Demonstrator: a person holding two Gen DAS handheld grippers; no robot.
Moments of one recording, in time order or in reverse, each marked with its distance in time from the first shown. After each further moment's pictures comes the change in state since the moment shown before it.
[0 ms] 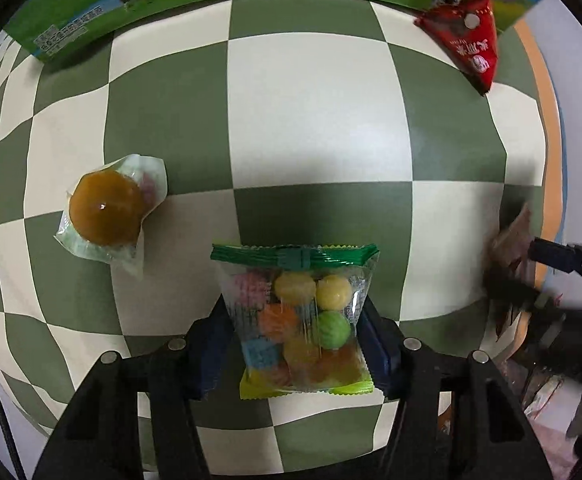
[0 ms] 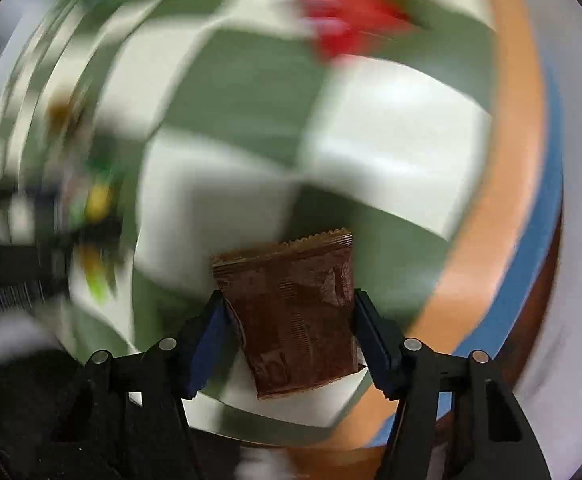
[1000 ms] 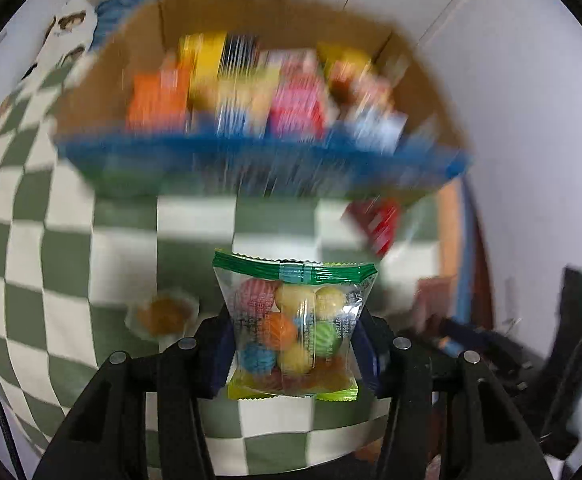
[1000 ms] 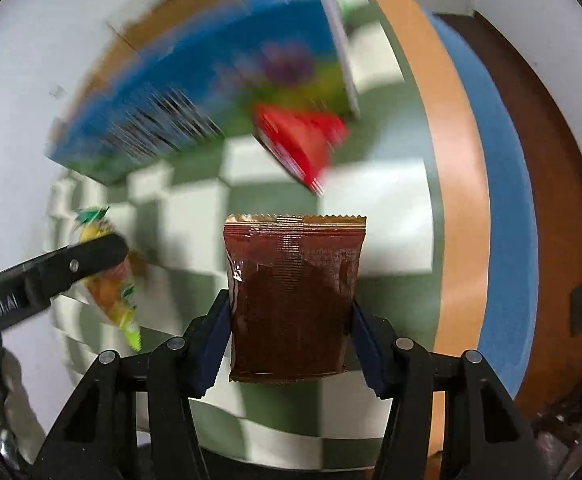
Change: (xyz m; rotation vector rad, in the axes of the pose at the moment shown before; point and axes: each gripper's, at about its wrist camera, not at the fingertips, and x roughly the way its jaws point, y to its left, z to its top) left arm -0.165 0.022 0.047 -0.072 -0.289 -0.161; right arm -0.087 -0.010 -0.001 0.237 -0.289 0.205
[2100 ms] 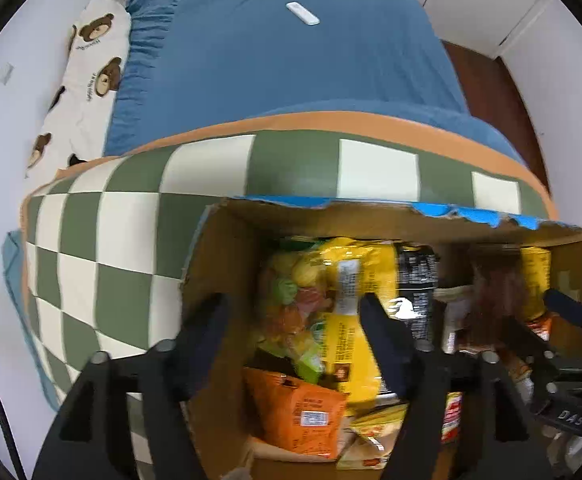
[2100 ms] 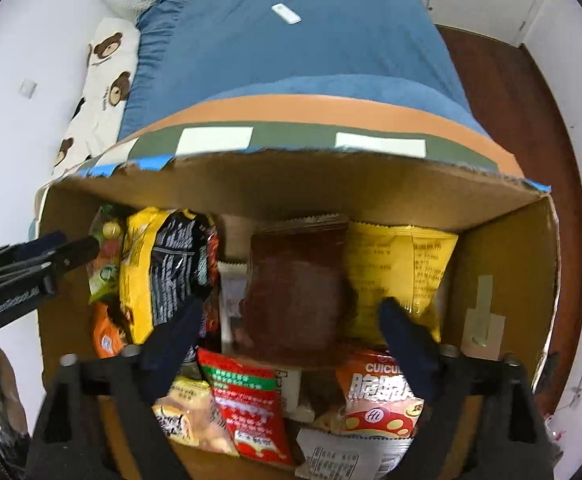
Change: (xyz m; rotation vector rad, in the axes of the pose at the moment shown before) left arm 0.100 0.137 0.279 -0.052 0.189 0.285; right arm 0.113 0.083 0.336 -0.107 0.159 -0.108
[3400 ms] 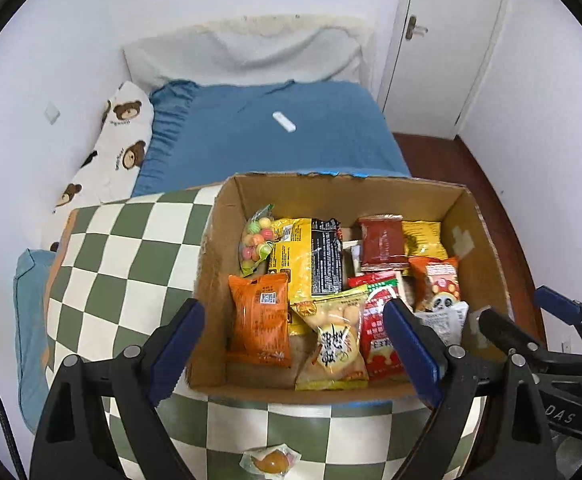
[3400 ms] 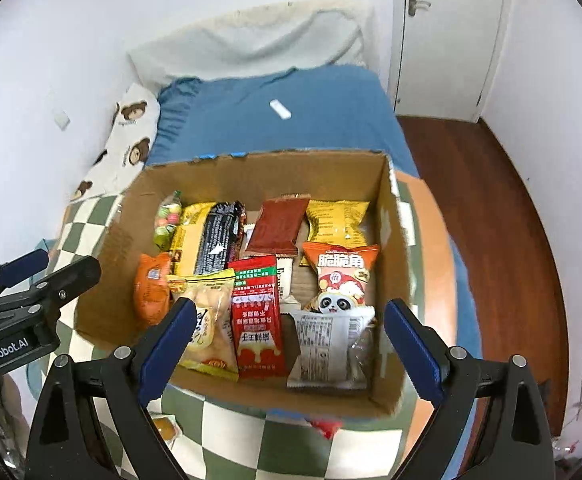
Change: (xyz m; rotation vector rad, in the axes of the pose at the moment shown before) left arm -0.145 -0.040 -0.190 0.017 -0.478 -0.030; right arm -0.147 0.016 -0.174 -0.045 -0.425 -0.070
